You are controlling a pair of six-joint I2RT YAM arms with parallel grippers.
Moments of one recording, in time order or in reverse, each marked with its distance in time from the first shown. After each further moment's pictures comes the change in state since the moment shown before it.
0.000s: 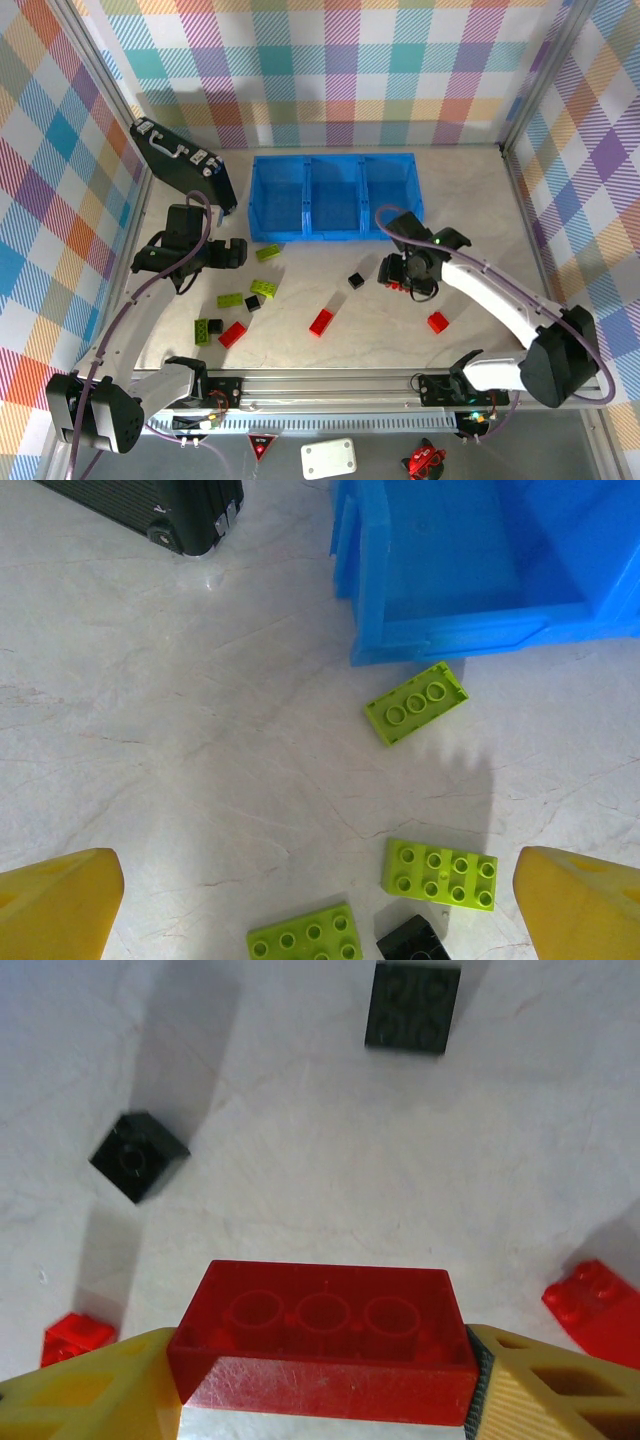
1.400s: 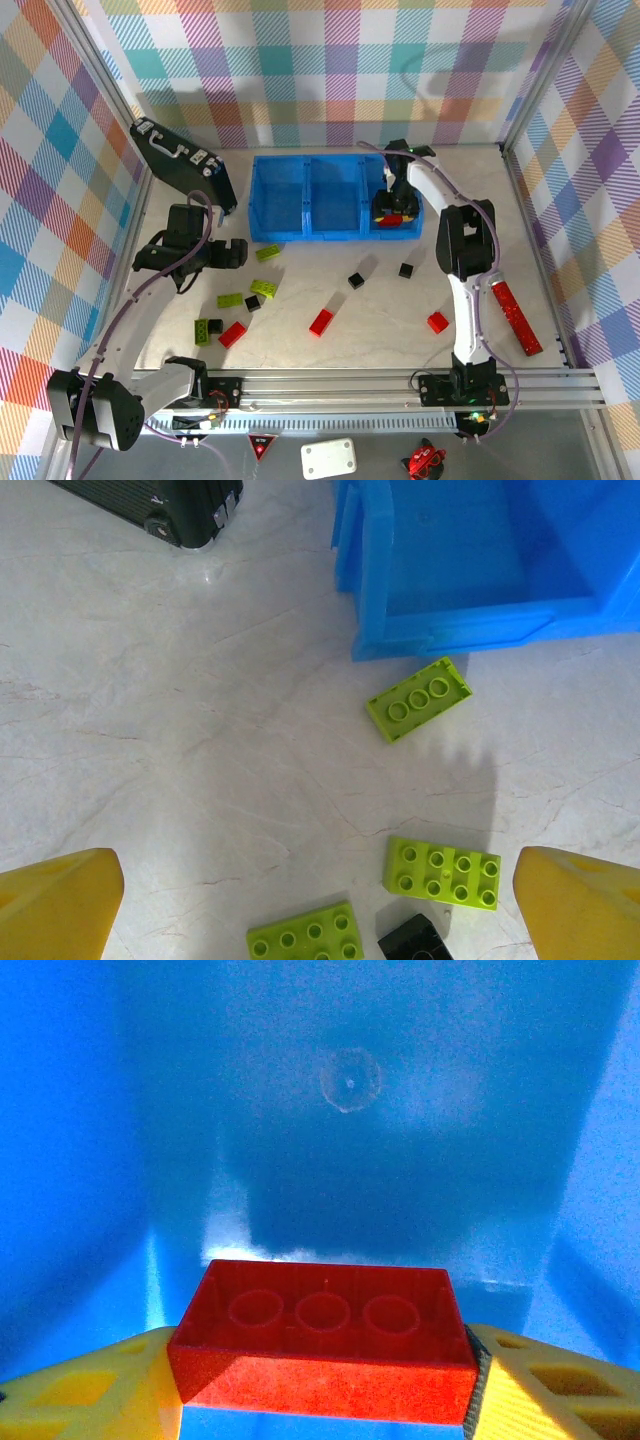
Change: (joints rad) left arm 0.000 0.013 0.000 0.000 -0.001 0.000; right arm -0.296 0.976 0.962 -0.165 -0.112 -0.586
